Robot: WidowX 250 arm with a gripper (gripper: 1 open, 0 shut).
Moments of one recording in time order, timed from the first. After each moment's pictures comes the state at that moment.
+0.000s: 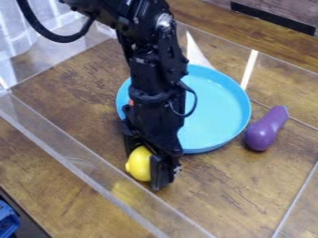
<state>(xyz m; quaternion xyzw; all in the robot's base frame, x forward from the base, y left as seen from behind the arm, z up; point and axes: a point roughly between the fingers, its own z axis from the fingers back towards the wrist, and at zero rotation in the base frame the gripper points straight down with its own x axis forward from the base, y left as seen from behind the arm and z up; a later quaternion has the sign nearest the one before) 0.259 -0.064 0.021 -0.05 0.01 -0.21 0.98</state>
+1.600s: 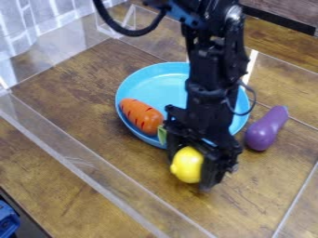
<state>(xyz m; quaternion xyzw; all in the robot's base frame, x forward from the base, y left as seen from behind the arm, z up) 0.282 -0.105 0.029 -0.05 0.04 -0.16 0.98</state>
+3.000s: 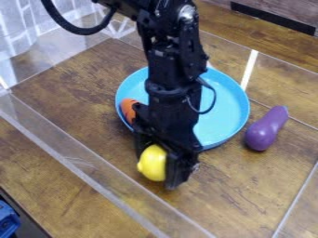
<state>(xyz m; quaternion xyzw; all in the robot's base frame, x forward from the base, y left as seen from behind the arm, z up) 0.264 -0.077 0.033 -0.05 0.03 -0.16 0.99</state>
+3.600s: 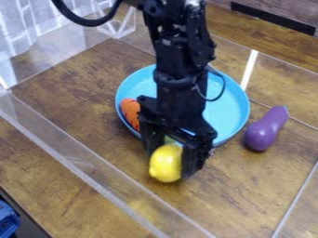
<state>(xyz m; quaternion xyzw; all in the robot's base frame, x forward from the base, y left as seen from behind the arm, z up) 0.277 -0.082 0.042 -0.05 0.01 -0.11 0.99</state>
